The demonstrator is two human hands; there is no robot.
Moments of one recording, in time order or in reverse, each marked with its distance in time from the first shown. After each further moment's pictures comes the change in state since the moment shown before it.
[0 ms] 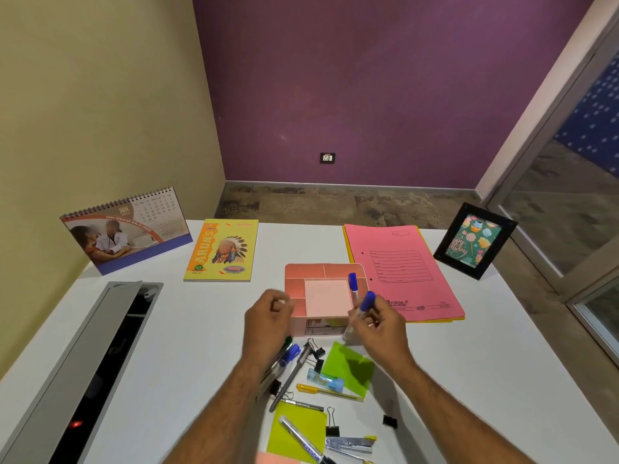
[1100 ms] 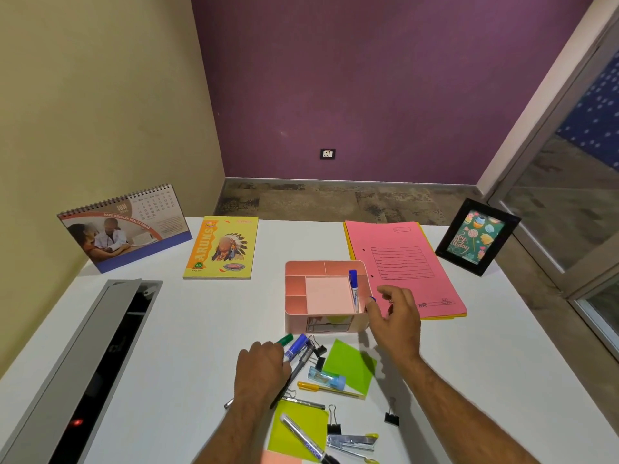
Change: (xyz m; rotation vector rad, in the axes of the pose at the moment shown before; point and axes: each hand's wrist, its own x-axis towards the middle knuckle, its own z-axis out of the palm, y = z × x) left_hand -0.032 -0.074 0.010 1.127 -0.278 0.160; right_hand 0.019 0.020 -0.008 -0.353 0.272 -0.103
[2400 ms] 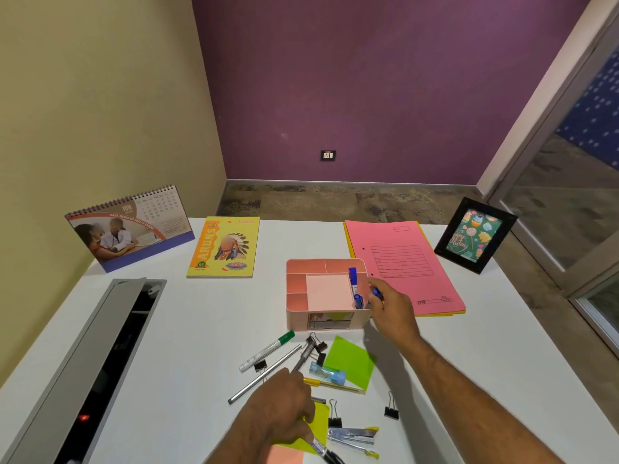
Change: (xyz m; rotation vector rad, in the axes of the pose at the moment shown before) left_hand -0.035 0.004 0.009 0.079 -0.284 0.785; right_hand 0.022 0.004 -0.001 -0.065 -0.293 0.050
